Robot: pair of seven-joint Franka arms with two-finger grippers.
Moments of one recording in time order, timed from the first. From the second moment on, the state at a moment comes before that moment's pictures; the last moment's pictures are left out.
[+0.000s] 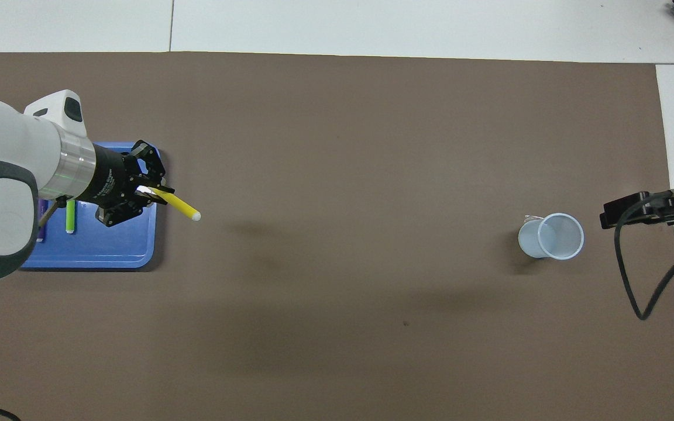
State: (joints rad) left arm -0.13 0.02 -0.08 -1.85 -0.30 1.91 -1.10; right arm -0.01 -0.06 0.00 -1.66 0.00 1.50 -0.06
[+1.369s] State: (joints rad) left arm -0.30 -0.14 -0.08 -1.99 -0.64 1.94 -1.57; right arm 0.45 -0.10 0.02 -1.85 0.54 1.99 0.53
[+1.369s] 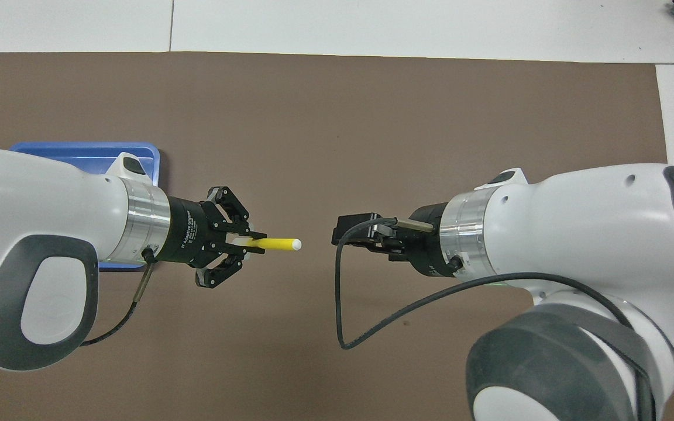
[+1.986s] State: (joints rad) left arm -0.35 -0.16 -0.08 -2.05 -0.69 2.00 -1.62; right arm 0.59 -0.06 0.02 -1.90 0.59 2.26 0.76
